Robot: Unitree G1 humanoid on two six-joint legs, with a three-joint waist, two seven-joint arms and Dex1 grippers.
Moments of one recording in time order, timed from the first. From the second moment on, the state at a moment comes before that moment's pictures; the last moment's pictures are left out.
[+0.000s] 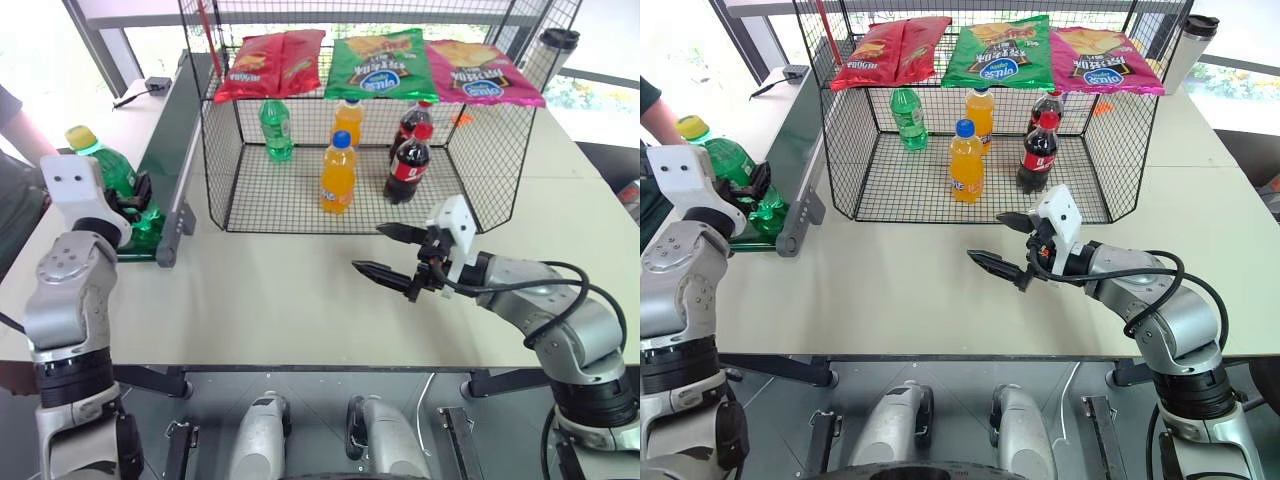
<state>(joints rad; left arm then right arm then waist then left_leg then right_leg) -0.38 0.49 0.41 -0.21 -0.35 0.59 -0.13 -0.32 -0.63 -0.02 -0.44 0.65 0.73 0.68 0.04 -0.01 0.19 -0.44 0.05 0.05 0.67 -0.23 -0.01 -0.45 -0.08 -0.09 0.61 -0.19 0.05</state>
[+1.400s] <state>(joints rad) -0.97 0.13 0.03 0.93 -0.05 -0.09 -0.01 -0.27 -0.63 -0.14 -0.49 0.67 0.73 0.60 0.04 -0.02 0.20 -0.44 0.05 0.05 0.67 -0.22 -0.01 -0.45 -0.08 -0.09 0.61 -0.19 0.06</state>
